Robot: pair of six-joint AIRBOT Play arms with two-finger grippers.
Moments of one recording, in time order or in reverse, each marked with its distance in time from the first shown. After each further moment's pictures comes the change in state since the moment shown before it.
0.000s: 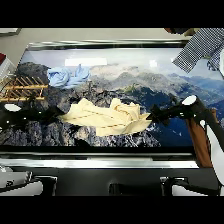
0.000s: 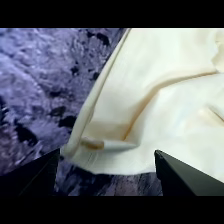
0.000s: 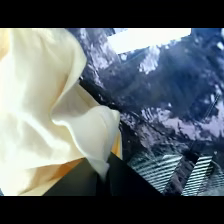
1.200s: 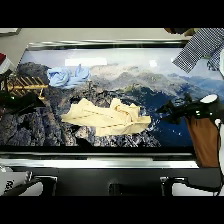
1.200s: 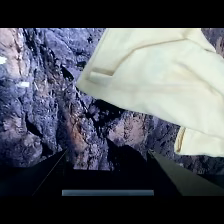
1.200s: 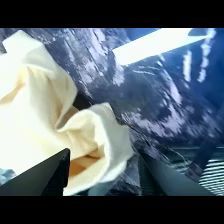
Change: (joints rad) left arm -0.034 0.223 0.403 0.407 -0.475 -0.358; right arm -0.200 -0.034 0.049 0.066 0.090 -0.069
